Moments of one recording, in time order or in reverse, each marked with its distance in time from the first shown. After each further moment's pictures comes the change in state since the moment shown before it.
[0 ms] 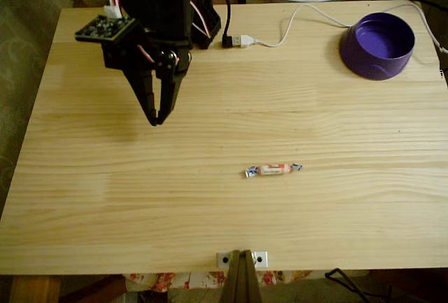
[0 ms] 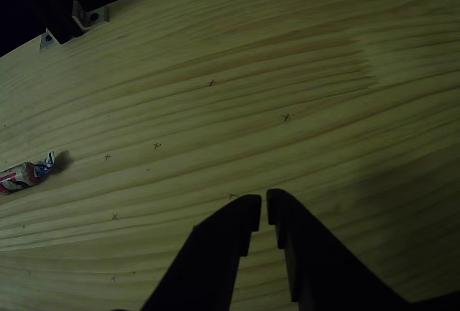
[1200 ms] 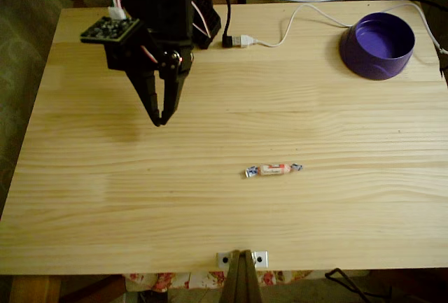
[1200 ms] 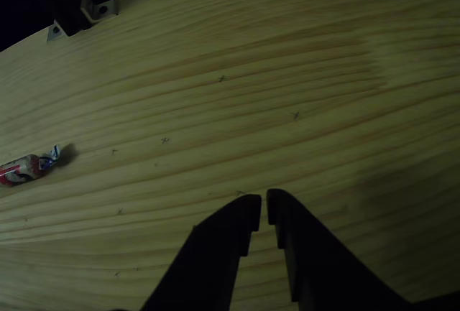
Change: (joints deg) arm -1.1 0.0 0.2 0.0 -0.2
